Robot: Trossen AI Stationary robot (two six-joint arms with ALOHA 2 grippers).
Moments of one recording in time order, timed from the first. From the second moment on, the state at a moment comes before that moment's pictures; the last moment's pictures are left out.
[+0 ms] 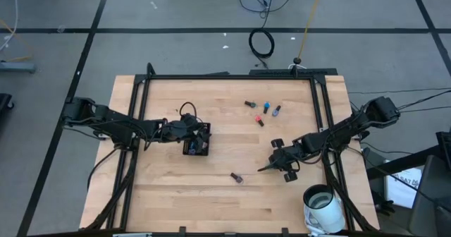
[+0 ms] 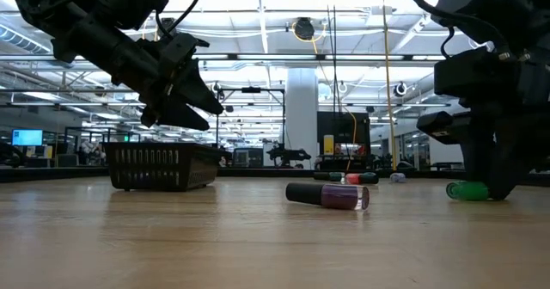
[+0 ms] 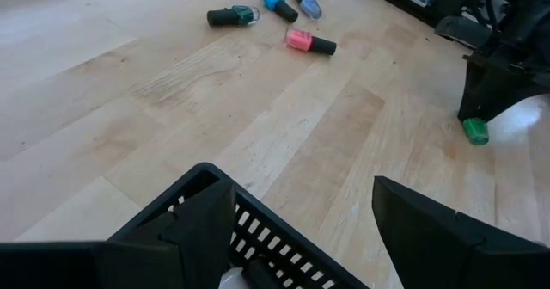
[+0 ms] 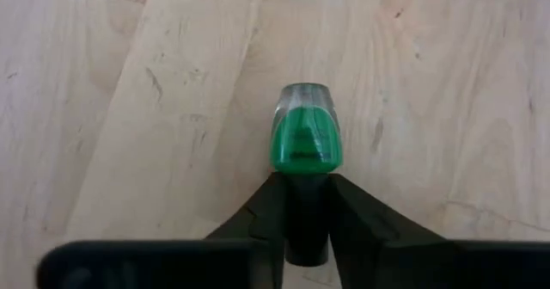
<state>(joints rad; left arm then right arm) -0.04 1.35 0.46 0.37 -0.32 -0.54 0.33 1.39 0.52 -0.28 0.00 0.04</state>
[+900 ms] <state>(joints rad) -0.04 1.47 0.49 0.74 -0.32 -0.71 0.12 1.33 0.52 0.31 0.54 -0.60</state>
